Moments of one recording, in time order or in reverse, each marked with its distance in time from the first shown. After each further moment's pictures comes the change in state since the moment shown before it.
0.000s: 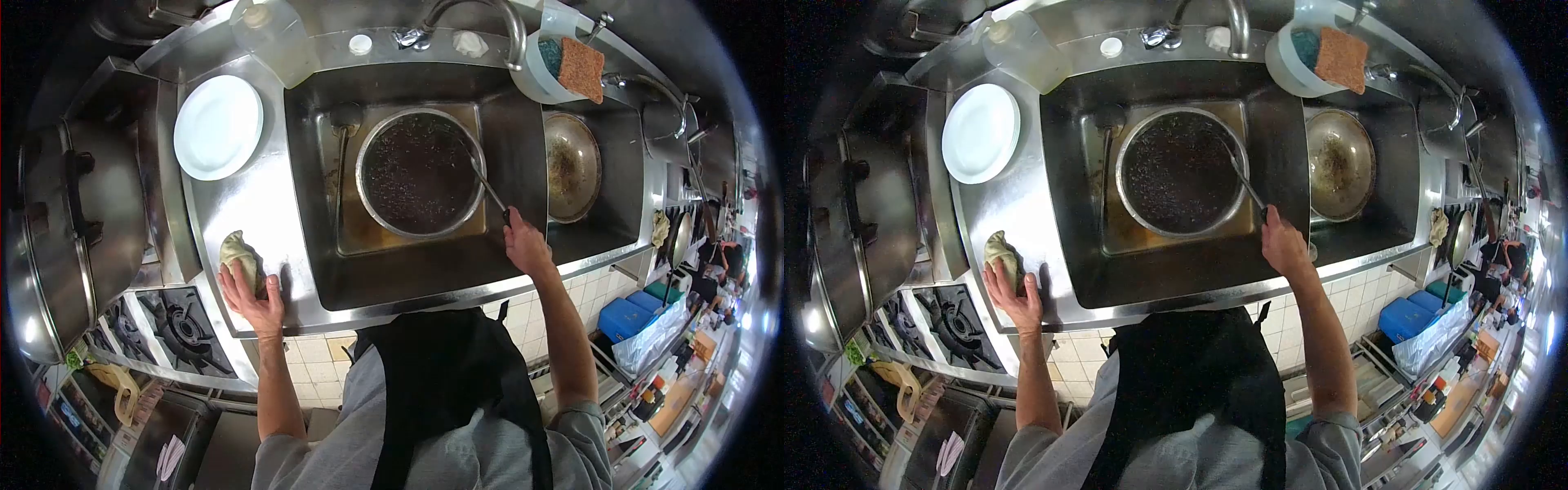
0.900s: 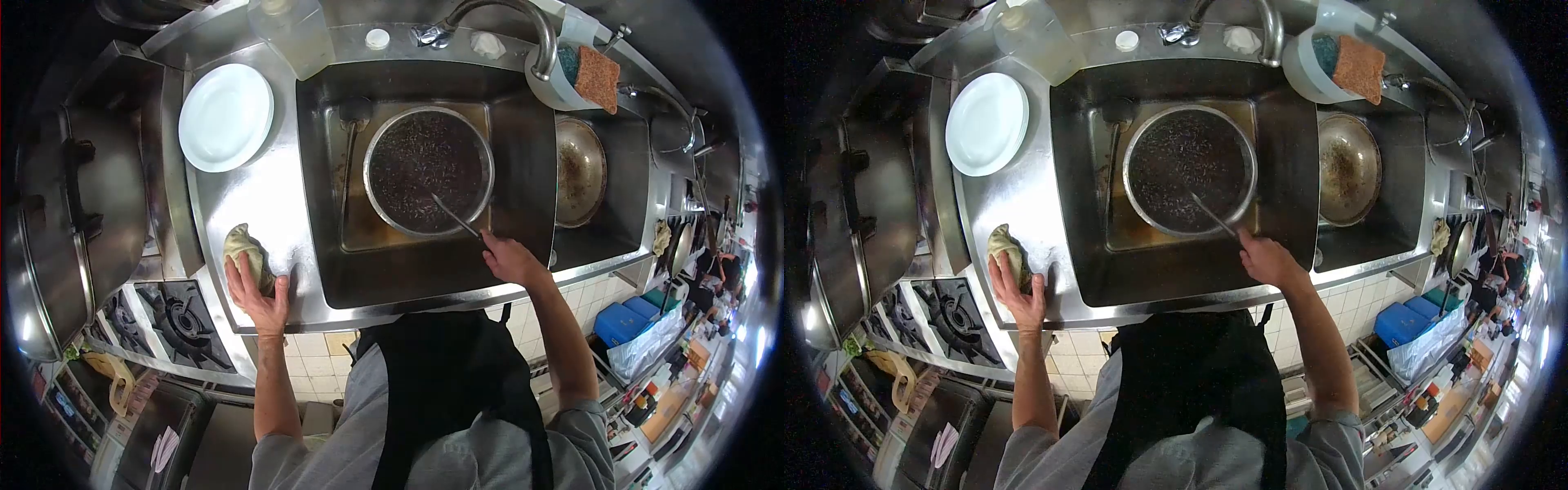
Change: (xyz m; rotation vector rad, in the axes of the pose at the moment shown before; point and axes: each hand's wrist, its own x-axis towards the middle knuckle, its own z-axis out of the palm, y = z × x) left_hand 0.008 0.006 -0.010 -0.056 -0.092 0.048; right_hand 0.000 -0.028 0.010 0.034 -0.448 -0.148
